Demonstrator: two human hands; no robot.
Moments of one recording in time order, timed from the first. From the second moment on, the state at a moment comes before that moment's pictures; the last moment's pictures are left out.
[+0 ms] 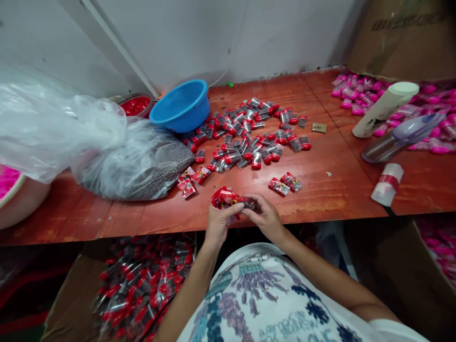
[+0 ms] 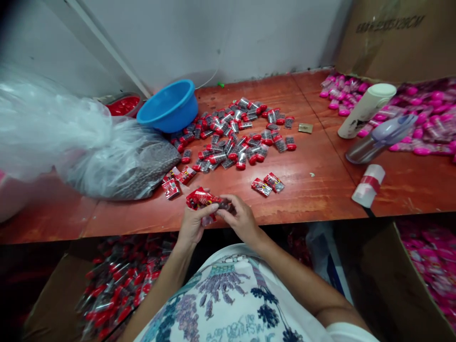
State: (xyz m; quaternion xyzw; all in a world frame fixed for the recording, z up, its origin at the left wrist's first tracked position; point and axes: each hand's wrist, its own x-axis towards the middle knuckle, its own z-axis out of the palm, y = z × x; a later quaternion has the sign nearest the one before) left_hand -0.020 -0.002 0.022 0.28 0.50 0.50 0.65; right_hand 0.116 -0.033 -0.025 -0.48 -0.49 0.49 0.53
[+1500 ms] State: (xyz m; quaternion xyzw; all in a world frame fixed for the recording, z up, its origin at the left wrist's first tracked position) left_hand -0.022 0.024 -0.007 0.07 0.51 0.49 0.70; right_hand 0.183 0.086 -0.028 -0.56 -0.78 0.16 0.23
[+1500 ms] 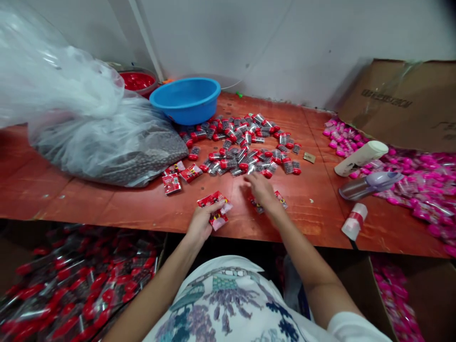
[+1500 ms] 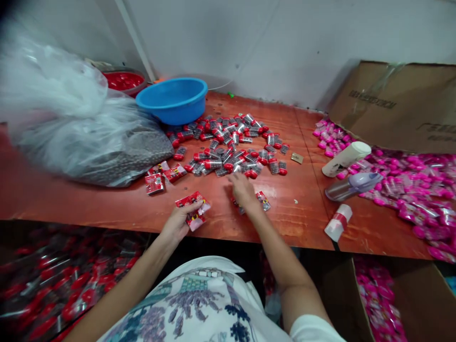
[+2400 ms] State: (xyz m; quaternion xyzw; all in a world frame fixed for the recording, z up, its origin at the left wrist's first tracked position) left_hand -0.024 0.027 0.005 -0.04 0.42 0.57 0.71; right_hand 0.111 -0.003 -0.012 -0.51 -0.51 0.50 0.48
